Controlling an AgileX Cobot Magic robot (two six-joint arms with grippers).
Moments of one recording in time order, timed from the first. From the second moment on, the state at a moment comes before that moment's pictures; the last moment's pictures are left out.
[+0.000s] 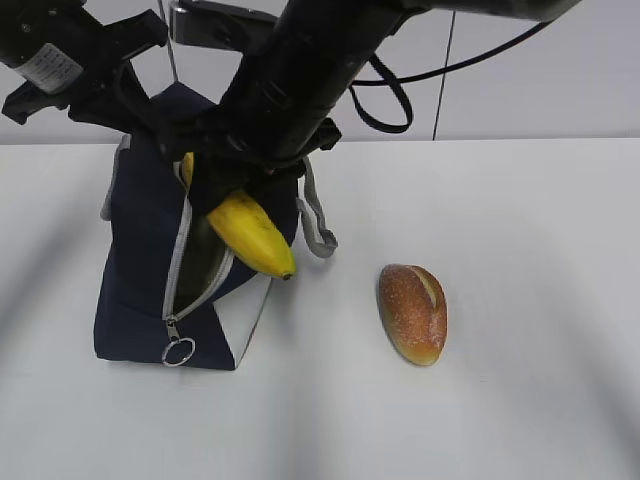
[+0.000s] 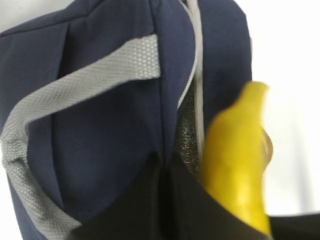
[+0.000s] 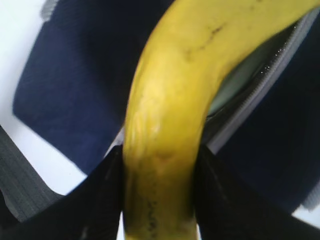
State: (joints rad) left arm -0.18 1.73 -1.53 -0.47 1.02 0.03; right arm 0.59 1.98 -1.80 0.37 1.01 -0.18
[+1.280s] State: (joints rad) left arm -0.18 1.73 -1.53 -0.47 1.03 0.03; right arm 0.56 2.13 -2.04 0.18 1.19 -0.02
